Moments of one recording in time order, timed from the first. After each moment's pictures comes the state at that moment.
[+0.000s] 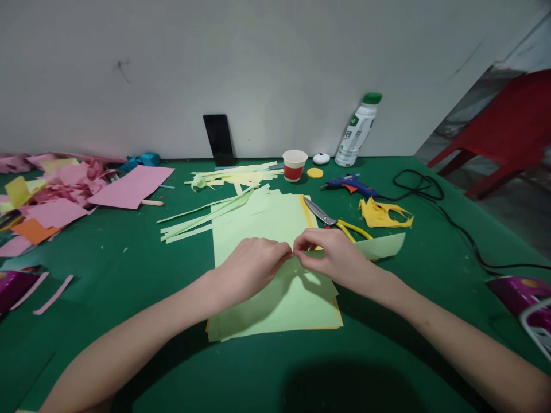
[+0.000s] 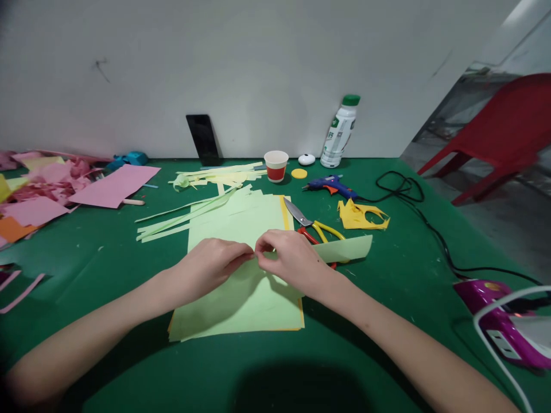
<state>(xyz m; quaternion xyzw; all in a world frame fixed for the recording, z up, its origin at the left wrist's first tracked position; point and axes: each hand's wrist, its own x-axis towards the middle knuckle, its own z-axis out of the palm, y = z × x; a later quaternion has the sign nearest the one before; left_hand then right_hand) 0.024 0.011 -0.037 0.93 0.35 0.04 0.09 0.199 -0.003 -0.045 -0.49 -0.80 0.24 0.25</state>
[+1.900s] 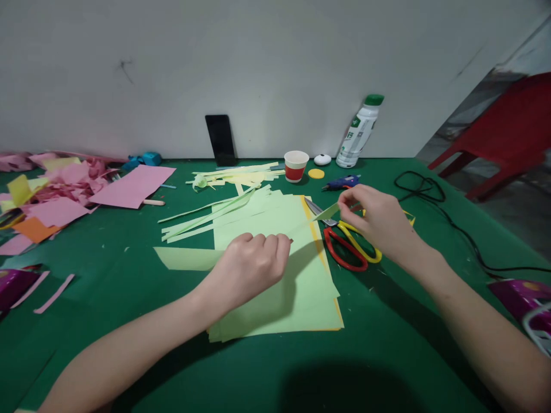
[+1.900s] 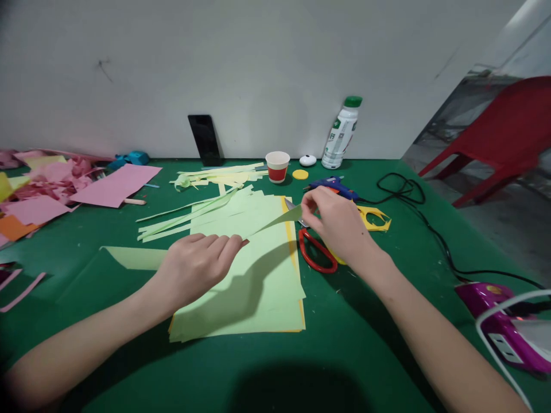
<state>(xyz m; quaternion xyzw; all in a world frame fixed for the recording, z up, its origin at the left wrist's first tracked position) 0.020 -0.005 -0.021 0.88 0.27 0.13 -0.37 0.254 0.024 -0.029 -0.56 -0.78 -0.01 0.28</state>
